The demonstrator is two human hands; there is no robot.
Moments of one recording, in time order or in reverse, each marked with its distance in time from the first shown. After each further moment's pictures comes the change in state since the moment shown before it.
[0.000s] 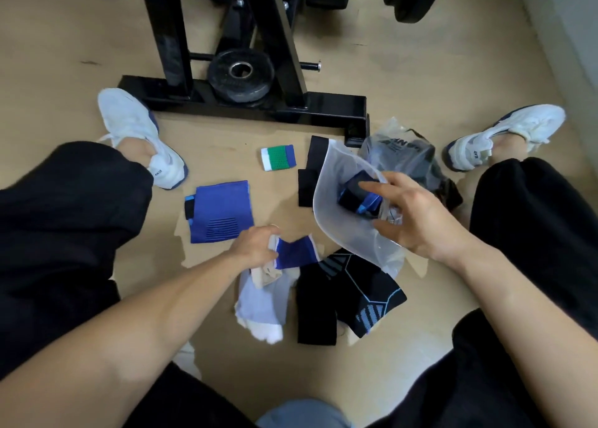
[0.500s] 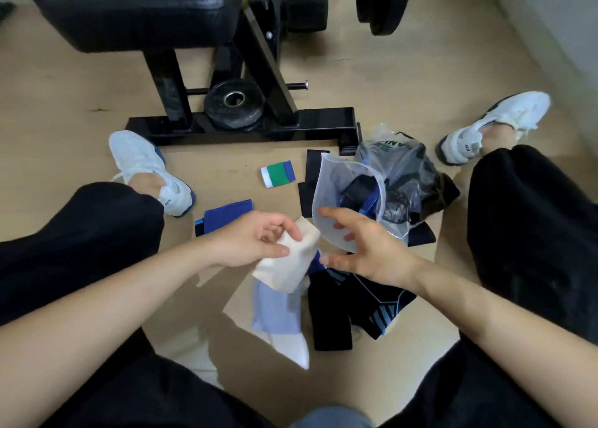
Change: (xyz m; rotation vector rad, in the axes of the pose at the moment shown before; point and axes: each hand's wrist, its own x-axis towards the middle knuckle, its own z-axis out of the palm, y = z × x) left_hand -0.092 0.052 -0.121 -0.417 -0.180 0.392; right_hand -0.014 -0.058 0.040 0.482 -0.100 0.062
